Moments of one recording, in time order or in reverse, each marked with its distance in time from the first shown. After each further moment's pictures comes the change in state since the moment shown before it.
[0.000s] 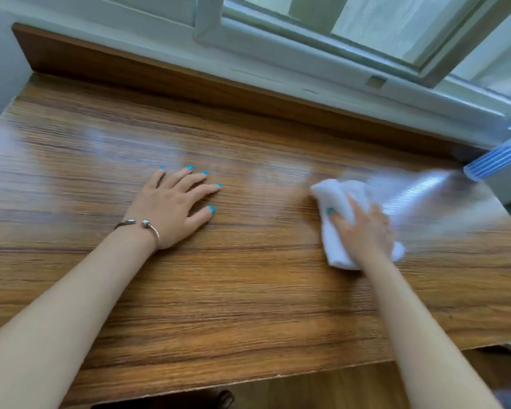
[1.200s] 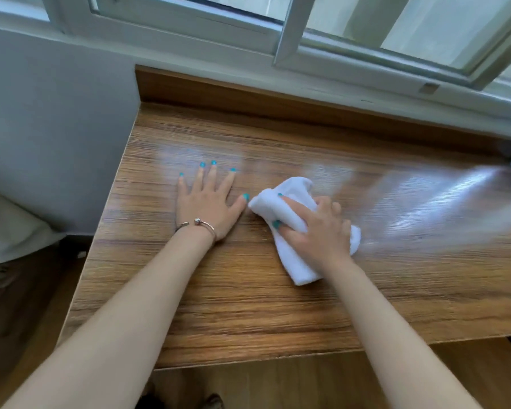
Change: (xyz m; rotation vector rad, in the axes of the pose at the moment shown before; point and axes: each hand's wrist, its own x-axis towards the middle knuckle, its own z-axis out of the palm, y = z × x) left_hand -0.041 -0.079 -0.012 -0.016 -0.040 -0.325; right_hand -0.141 -0.197 0.012 0.095 0.000 -0.373
